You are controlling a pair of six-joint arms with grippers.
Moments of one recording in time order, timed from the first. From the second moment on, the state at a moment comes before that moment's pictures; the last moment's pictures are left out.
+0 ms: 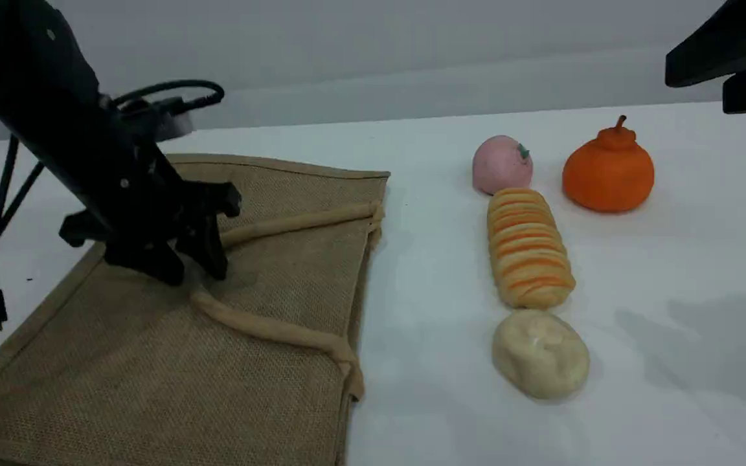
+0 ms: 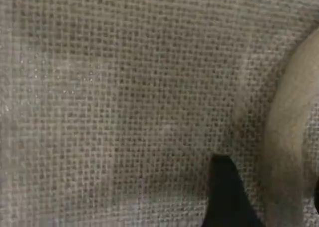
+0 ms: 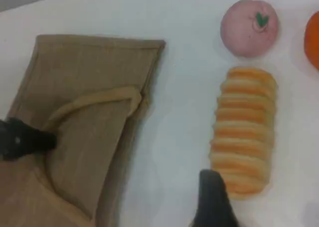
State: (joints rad) left arm -0.22 2.13 -1.15 -0.37 0.41 0.14; right arm -0.04 1.43 -0.64 1.45 0.47 -1.16
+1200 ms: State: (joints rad) left arm -0.22 1.76 -1.74 -0.44 1.11 0.24; right arm -0.04 1.67 -0.67 1.75 0.50 -1.52
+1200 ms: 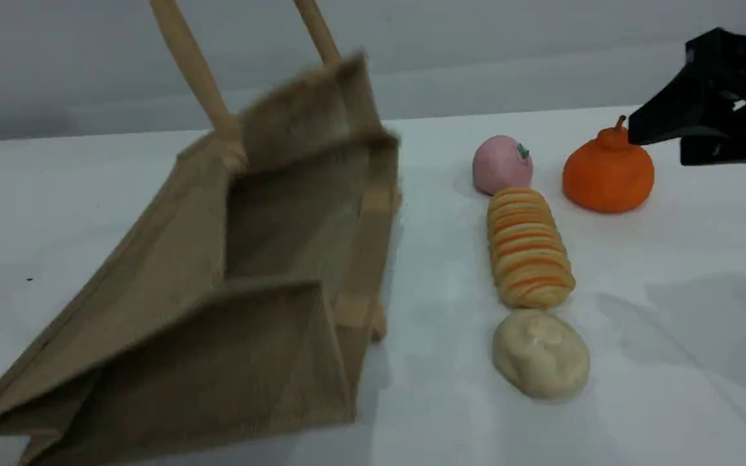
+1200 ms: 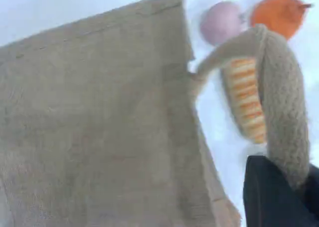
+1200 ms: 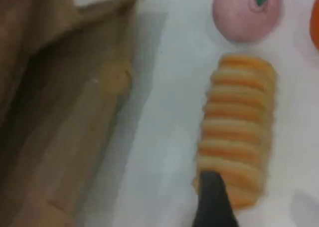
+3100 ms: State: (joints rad) left arm -0.22 1.75 -1.87 -0.40 1.22 0.28; right arm 0.14 2.25 -1.02 1.76 0.43 -1.57
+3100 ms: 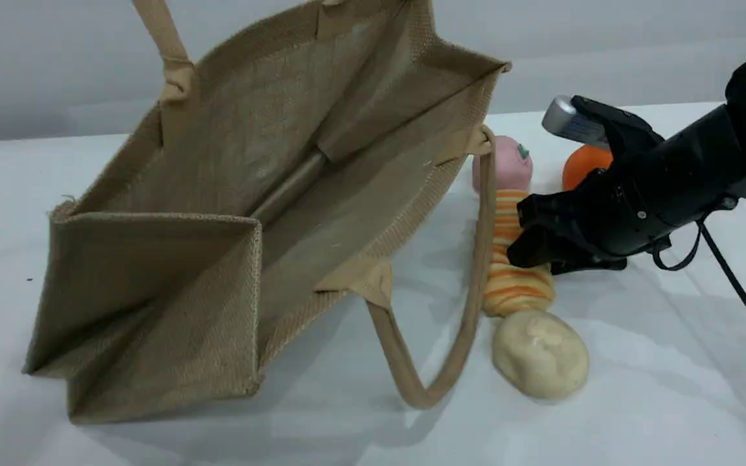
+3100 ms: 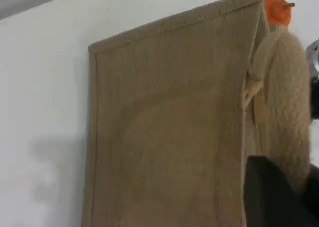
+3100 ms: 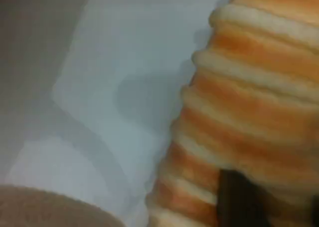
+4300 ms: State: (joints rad) left arm -0.26 1.75 -1.87 -0.53 1.22 0.37; right arm 0.14 1.52 -0.89 1.42 0.73 -1.14
